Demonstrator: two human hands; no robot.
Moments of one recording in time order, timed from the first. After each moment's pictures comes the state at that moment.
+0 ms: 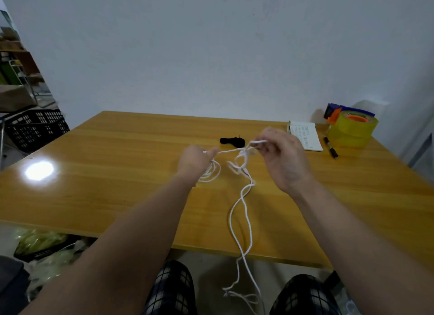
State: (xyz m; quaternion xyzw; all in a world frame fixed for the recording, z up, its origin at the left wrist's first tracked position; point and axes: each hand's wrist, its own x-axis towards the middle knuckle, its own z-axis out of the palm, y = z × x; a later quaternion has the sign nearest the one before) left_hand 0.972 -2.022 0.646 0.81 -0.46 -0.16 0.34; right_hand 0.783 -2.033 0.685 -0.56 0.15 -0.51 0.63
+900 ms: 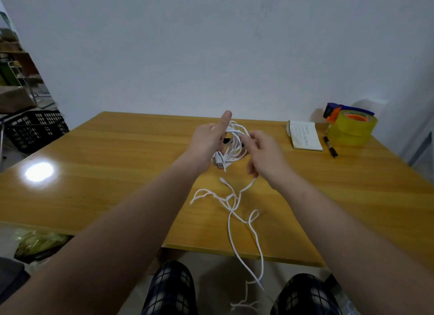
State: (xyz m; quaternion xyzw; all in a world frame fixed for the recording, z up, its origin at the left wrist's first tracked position) left_hand 0.942 -2.019 0.689 0.58 -0.43 -0.33 0.61; right_hand 0.805 -2.035 0.681 -0.73 0.39 -0.39 0.41
